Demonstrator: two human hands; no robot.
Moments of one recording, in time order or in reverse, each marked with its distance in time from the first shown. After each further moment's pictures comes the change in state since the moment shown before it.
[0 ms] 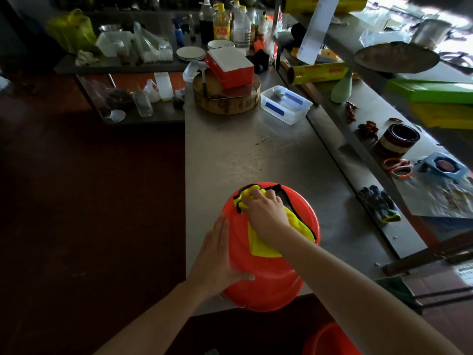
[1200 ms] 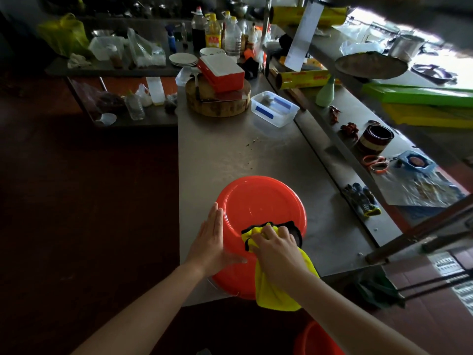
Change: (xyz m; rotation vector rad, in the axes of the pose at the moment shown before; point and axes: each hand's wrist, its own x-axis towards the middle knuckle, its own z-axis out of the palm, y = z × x) left_hand -0.003 0.002 0.003 -0.062 -0.029 -0.016; right_hand -0.142 0.003 0.004 0.010 -0.113 -0.021
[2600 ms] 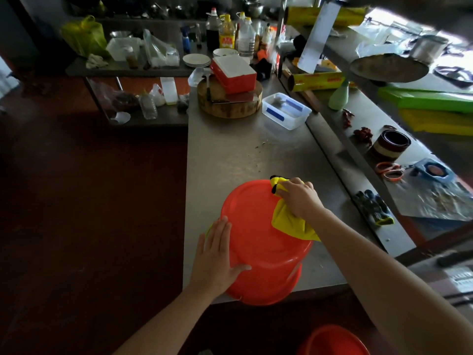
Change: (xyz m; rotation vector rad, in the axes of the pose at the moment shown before) left_hand -0.021 0.005 0.031 0.254 0.238 -0.022; right_hand 0.148 0.116 -0.018 0.175 0.058 0.187
